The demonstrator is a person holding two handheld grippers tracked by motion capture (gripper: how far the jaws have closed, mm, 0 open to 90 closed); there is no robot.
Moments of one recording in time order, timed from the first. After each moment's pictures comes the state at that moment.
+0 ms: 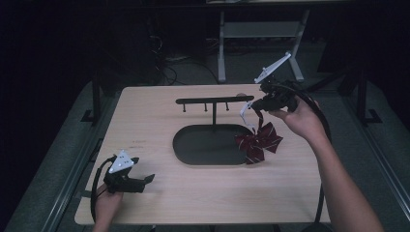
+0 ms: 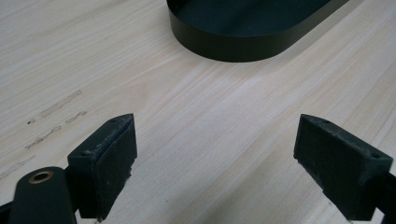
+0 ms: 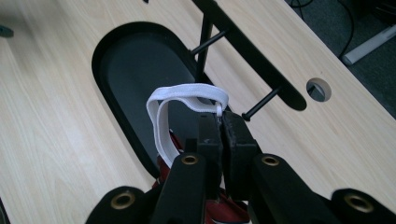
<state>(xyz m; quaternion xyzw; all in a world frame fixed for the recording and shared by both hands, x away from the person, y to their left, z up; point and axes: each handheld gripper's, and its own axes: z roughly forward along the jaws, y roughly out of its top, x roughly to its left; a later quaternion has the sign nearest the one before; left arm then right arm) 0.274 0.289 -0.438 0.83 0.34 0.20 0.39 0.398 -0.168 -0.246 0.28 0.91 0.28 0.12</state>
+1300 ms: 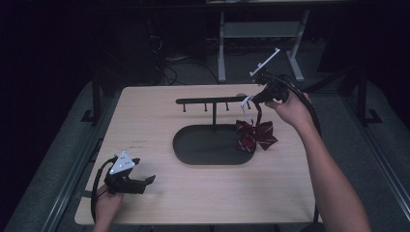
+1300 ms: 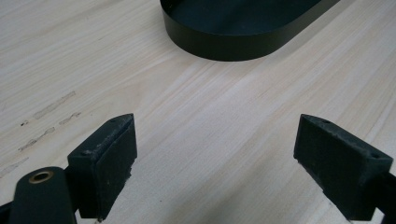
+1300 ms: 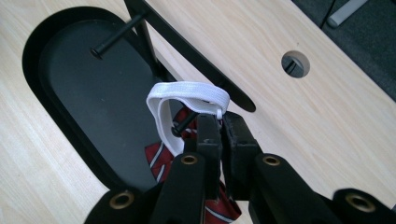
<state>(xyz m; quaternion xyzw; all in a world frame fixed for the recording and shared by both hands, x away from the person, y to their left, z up) 0.273 0.287 -0.438 0.84 0.34 0.19 0.38 0.451 -0.166 -0.271 0.35 0.90 0.23 0.12</state>
